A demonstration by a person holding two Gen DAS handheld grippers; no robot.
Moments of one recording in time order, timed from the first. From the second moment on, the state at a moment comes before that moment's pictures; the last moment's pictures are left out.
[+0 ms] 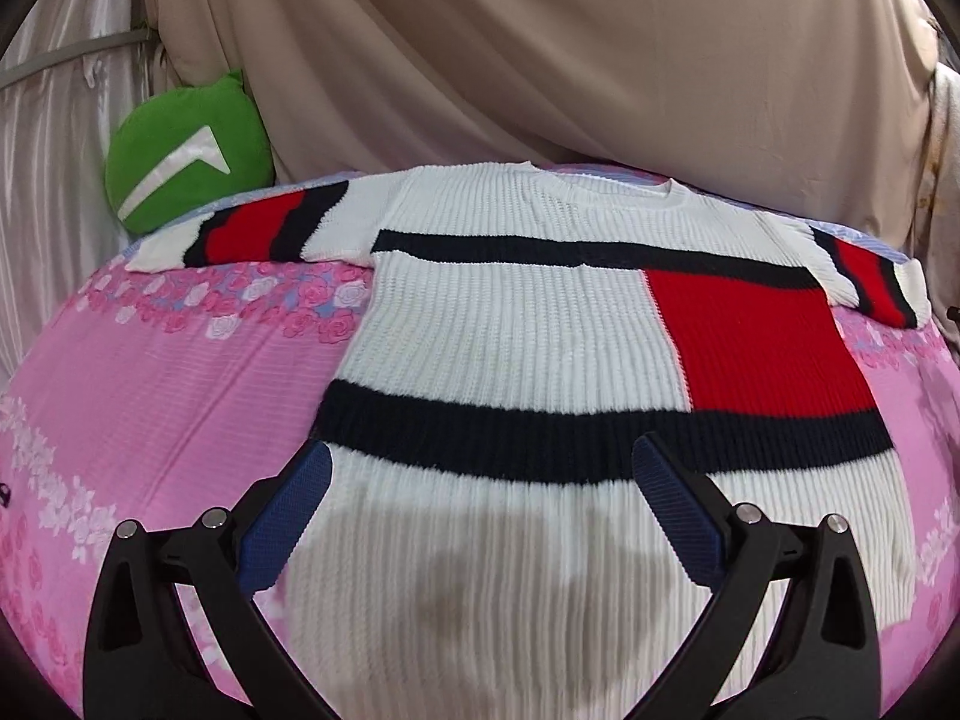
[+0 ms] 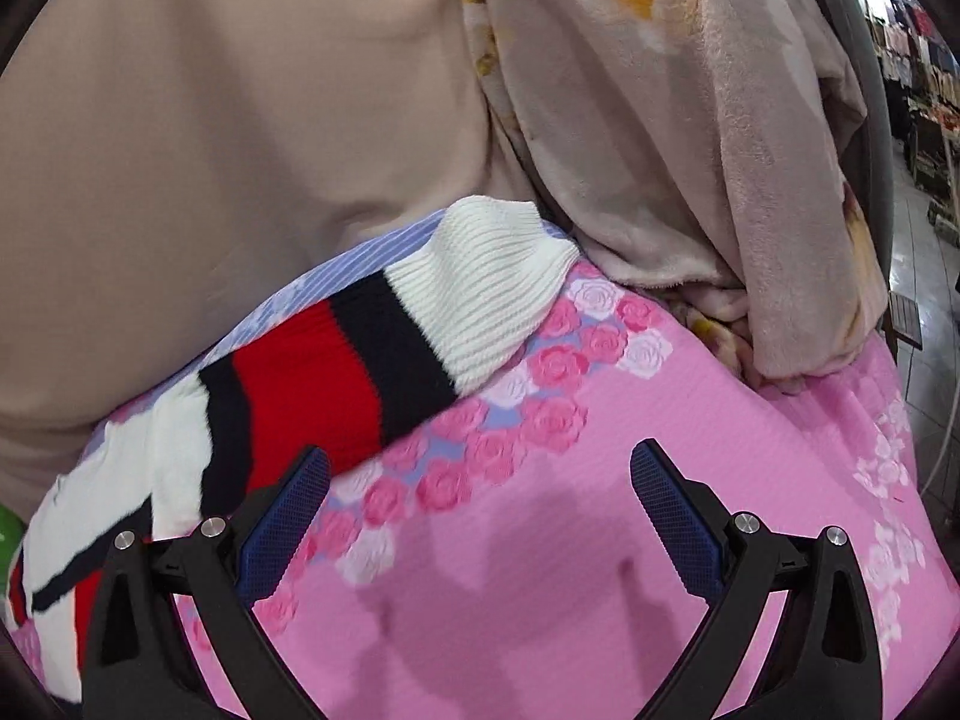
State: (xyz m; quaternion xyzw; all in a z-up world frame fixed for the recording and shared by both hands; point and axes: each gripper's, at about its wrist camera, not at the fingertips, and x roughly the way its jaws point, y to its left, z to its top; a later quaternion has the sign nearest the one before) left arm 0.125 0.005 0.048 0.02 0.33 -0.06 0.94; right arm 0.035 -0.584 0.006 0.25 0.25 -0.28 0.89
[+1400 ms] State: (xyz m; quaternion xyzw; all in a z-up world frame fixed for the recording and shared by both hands) left arm 0.277 0.012 0.059 -0.01 0.35 -0.10 0.93; right arm 0.233 -0.205 0.036 0.01 0.29 0.12 0.95
